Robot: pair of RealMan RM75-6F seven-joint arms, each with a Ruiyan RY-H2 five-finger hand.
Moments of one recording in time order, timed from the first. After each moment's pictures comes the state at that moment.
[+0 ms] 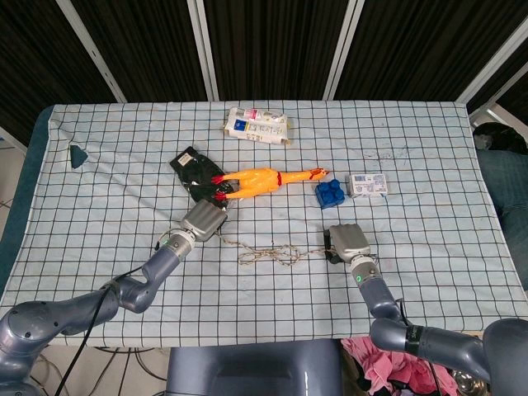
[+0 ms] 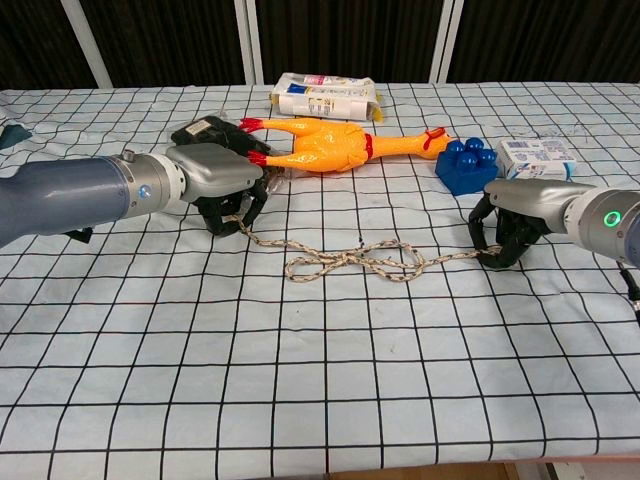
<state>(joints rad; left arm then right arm) -1.02 -1.77 -0.11 -0.98 1.06 0.62 0.45 0.78 -1.61 0.14 -1.37 -0.72 0.87 -0.47</state>
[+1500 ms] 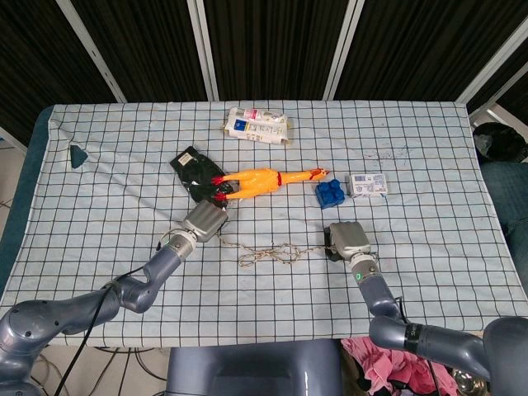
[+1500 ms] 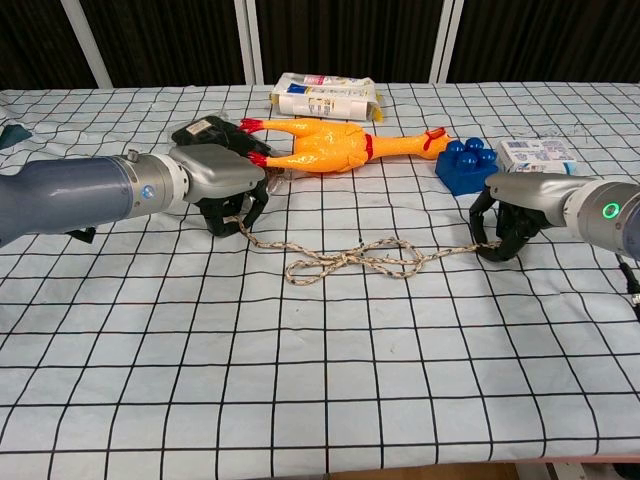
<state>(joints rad) -1.03 -1.76 -0.10 -1.00 1.03 0.61 0.48 0.79 -1.59 0.15 -1.38 -0.69 0.88 -0.49</state>
